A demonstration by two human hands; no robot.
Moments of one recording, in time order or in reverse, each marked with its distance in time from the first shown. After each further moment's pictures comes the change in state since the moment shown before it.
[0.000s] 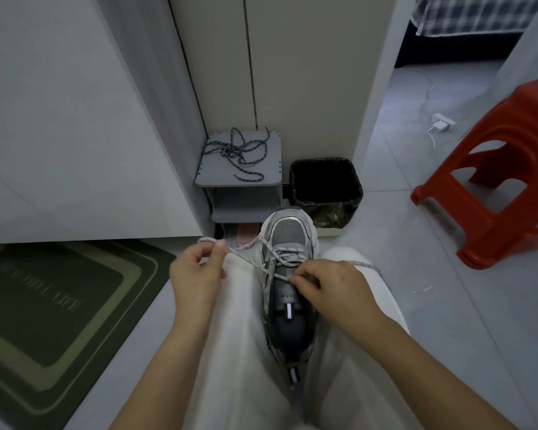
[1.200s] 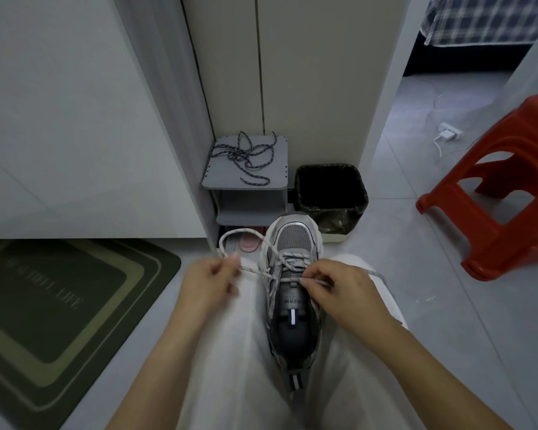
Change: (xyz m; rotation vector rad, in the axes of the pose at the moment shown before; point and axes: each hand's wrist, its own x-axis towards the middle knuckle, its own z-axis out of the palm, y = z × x) left_hand -0.002 0.006 -0.010 0.197 -0.254 -0.207; right_hand 0.001 0.013 0.001 0.134 0.027 0.048
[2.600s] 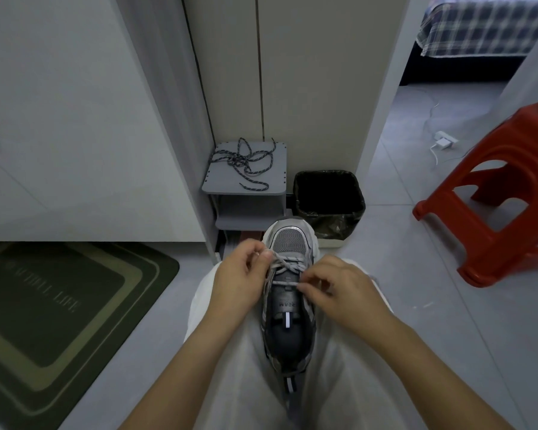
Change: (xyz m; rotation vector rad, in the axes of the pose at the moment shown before) left_hand 0.002 0.008 0.039 0.080 -0.008 0.444; right_hand 0.005 0.003 -0.009 -0.093 -0.017 -0.209
